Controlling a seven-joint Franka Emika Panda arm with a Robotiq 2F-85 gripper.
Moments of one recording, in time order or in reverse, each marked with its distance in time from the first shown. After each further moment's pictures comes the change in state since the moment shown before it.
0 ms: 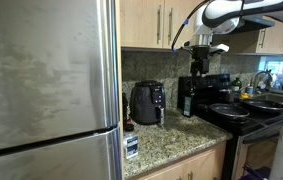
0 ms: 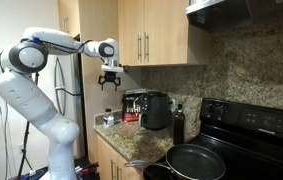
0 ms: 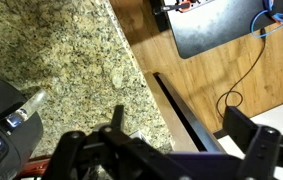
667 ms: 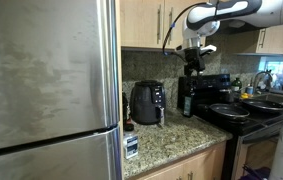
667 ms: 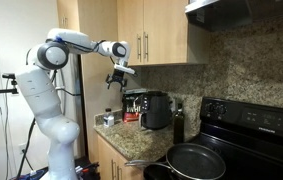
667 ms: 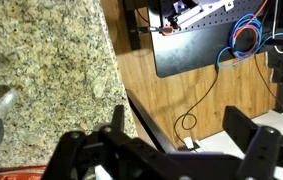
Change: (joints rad) arm 0.004 0.267 -0.065 0.247 -0.007 -0.196 -0.242
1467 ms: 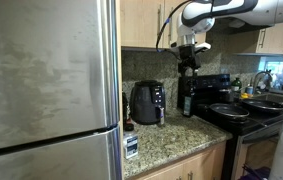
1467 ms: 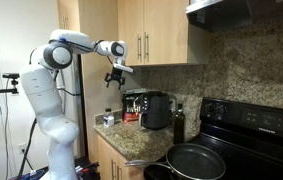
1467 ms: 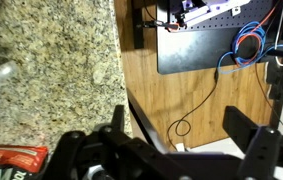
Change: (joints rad) arm -0.033 0.042 0.105 0.063 0.005 -0.005 -0.051
